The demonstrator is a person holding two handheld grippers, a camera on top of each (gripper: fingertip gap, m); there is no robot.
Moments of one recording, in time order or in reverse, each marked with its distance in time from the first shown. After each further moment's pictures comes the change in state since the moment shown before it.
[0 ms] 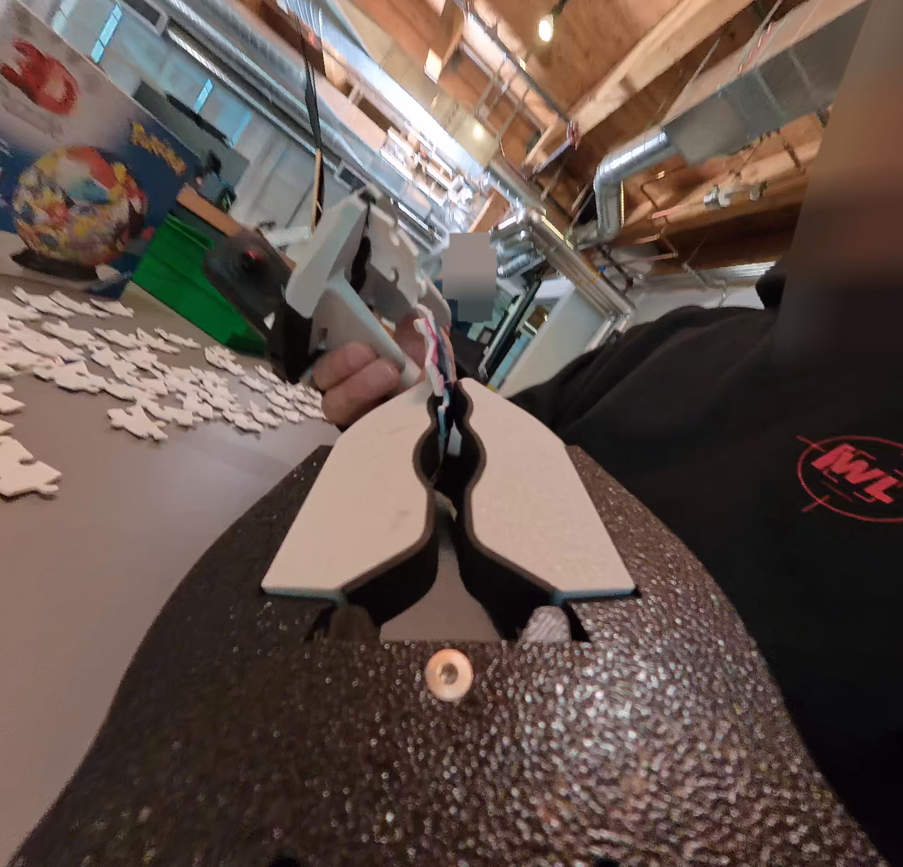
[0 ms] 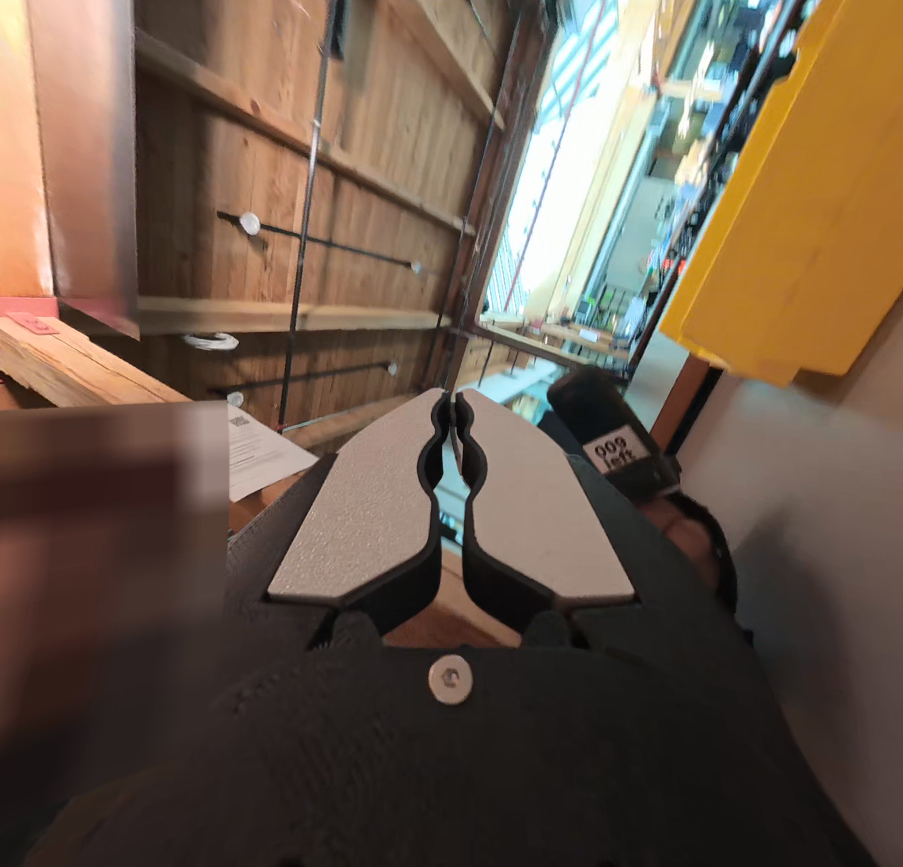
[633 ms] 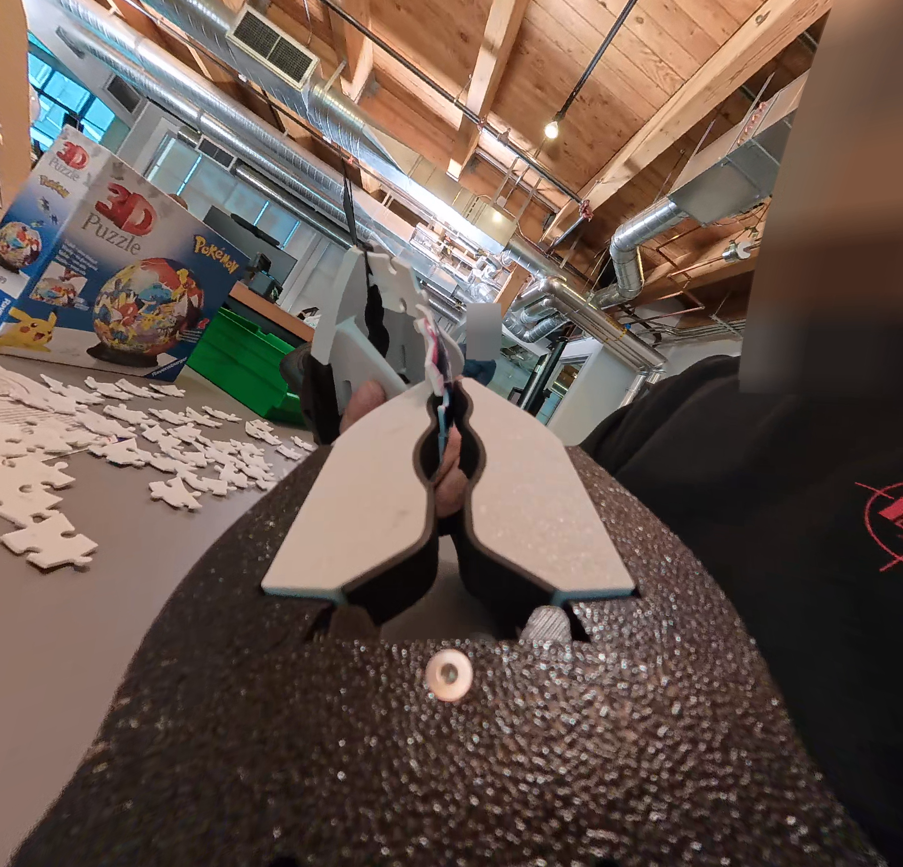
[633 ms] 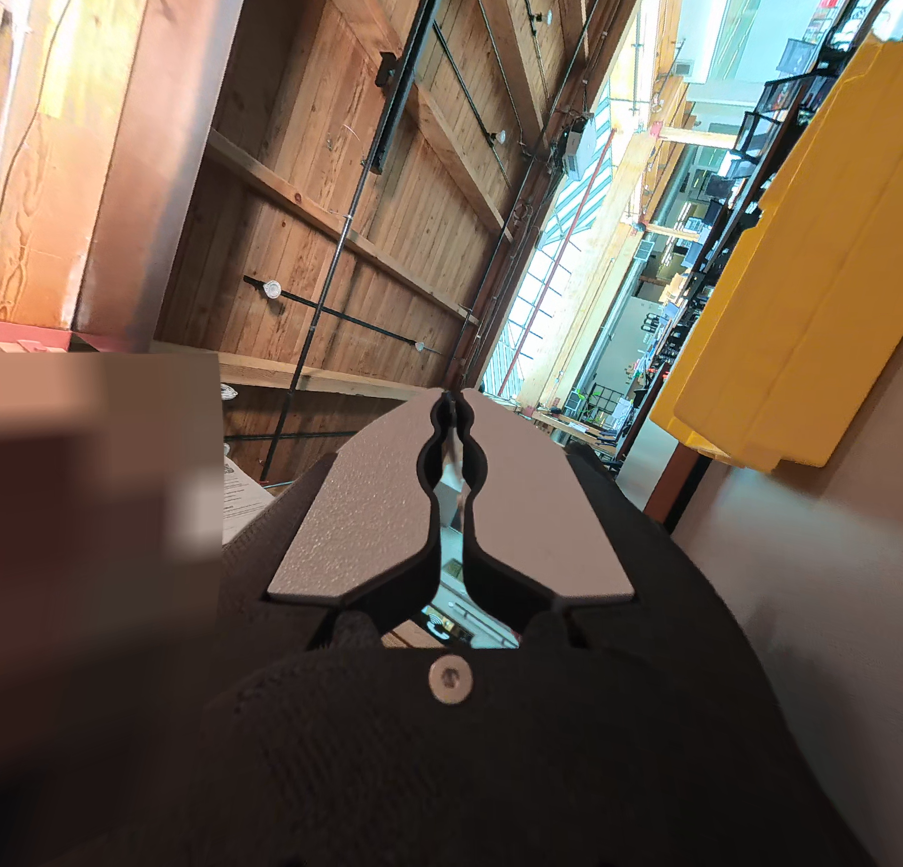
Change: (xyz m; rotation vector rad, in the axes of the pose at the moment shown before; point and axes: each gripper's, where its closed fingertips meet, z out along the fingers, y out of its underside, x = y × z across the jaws) left arm -0.004 -0.016 0.011 0.140 -0.043 0.080; right arm -0.010 -0.018 -0.007 0.199 -0.034 -0.105
